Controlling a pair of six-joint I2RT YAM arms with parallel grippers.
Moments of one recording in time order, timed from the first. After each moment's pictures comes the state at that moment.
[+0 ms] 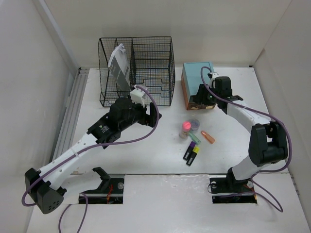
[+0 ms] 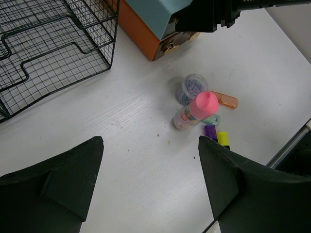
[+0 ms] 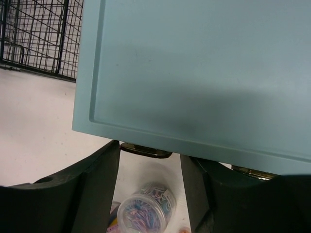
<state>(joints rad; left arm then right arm) -0.74 1.01 0.94 -0.28 0.01 -0.28 0.18 1.58 1.07 -0.15 -0.28 0.25</state>
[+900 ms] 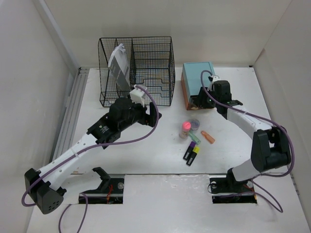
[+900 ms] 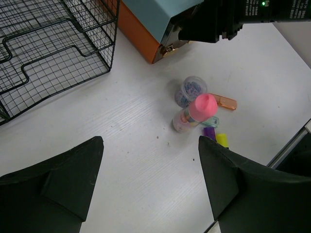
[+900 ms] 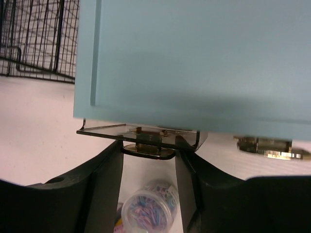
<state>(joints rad) -0.74 1.01 0.94 -0.27 0.01 -0.28 0.21 1.53 1.01 -0.10 -0.18 0.31</state>
